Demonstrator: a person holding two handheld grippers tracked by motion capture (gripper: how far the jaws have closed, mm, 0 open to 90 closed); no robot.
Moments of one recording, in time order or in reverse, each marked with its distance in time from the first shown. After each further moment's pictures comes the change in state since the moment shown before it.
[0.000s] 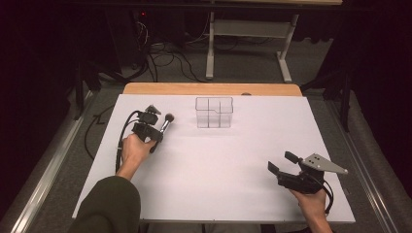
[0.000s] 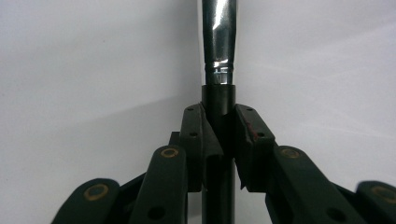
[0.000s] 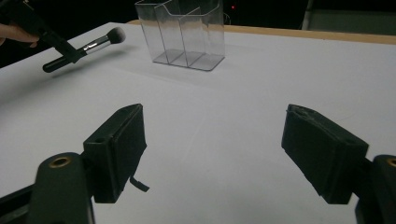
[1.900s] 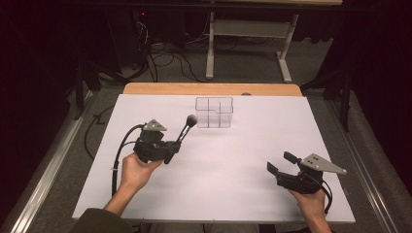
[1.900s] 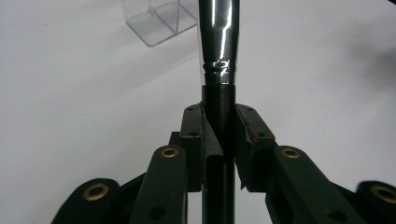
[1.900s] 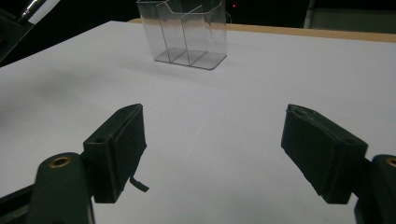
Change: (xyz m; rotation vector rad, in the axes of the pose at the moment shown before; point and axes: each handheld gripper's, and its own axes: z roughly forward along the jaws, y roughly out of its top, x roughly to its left) left arm -0.067 -0.060 -0.068 -0.342 -0.267 0.252; right arm 0.002 -0.001 0.001 0.003 0.005 0.001
